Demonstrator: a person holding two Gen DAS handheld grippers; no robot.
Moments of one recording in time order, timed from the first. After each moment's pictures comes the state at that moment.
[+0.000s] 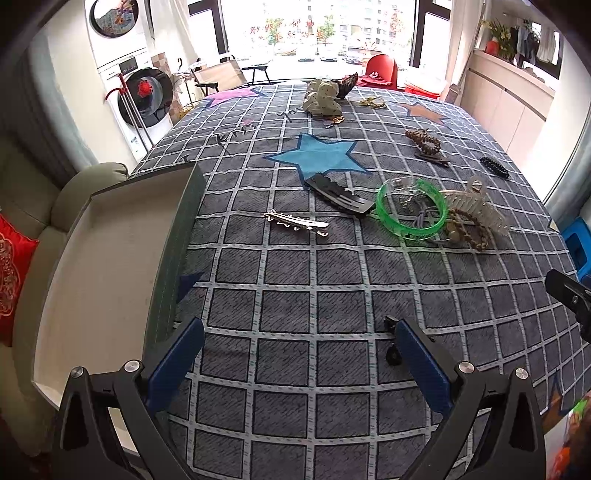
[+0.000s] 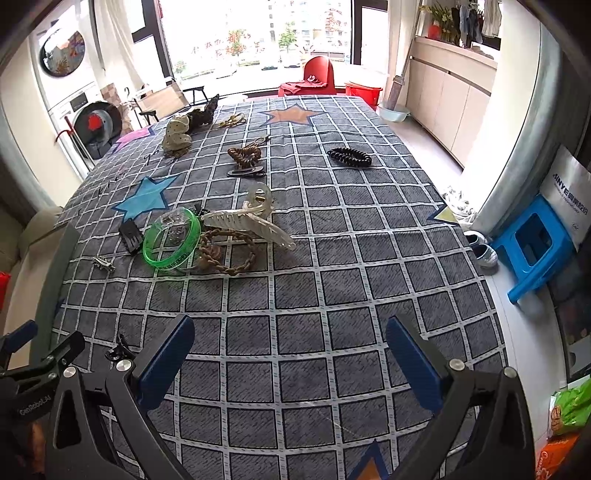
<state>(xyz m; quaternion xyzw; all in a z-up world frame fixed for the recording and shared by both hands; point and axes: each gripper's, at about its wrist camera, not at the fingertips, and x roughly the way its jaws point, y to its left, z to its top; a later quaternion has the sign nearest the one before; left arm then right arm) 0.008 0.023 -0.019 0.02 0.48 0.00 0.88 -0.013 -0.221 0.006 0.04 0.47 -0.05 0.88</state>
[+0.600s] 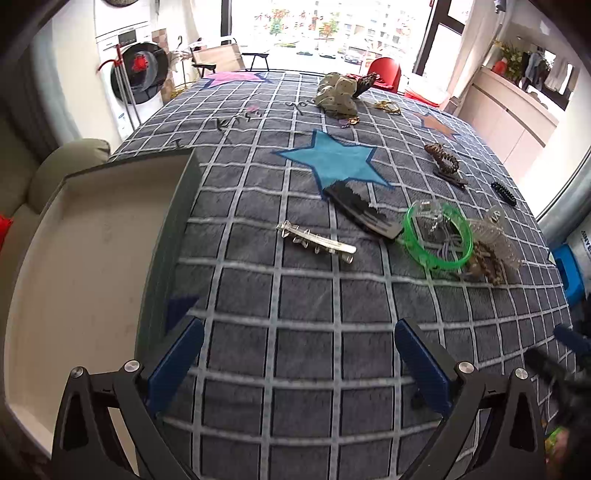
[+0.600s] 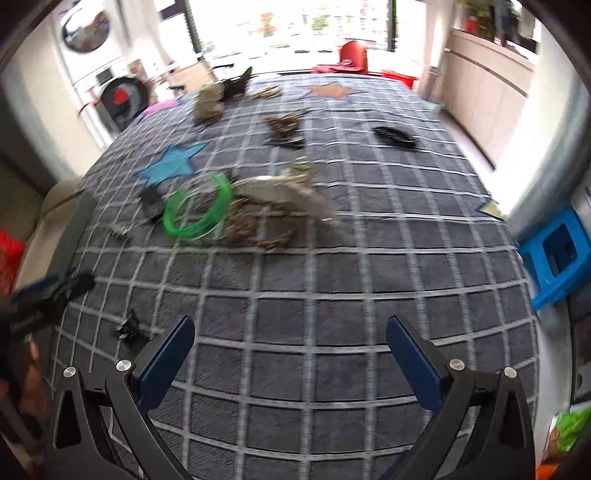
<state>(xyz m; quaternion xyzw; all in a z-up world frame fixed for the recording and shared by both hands) 0.051 0.056 -0.037 -0.04 0.49 -0.03 0.87 -0.003 -0.192 -0.021 0.03 0.50 0.04 0.86</state>
